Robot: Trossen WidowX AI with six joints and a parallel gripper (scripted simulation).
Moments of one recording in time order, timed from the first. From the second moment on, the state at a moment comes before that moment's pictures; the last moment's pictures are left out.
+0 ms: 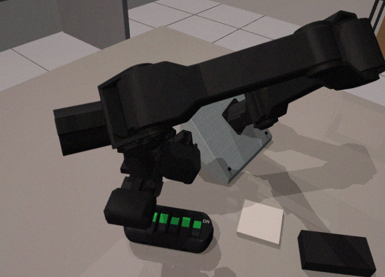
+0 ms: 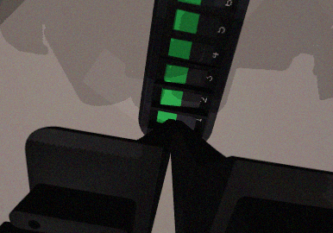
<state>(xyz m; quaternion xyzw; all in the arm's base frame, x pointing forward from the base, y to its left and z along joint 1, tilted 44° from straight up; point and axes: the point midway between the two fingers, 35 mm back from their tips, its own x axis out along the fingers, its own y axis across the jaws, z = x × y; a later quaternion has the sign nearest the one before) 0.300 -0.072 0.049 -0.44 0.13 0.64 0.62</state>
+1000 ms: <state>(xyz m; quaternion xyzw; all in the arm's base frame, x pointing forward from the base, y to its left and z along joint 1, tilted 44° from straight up) 0.290 -0.049 0.073 -0.44 0.13 0.64 0.62</state>
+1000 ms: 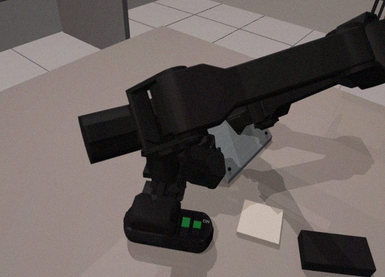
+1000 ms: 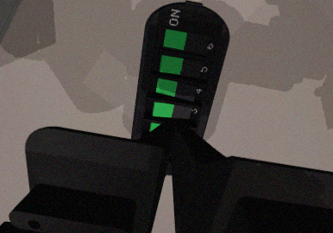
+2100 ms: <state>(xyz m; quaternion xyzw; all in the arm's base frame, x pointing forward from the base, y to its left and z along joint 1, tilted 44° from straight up) 0.253 -0.026 0.017 -0.45 0.09 0.57 0.68</state>
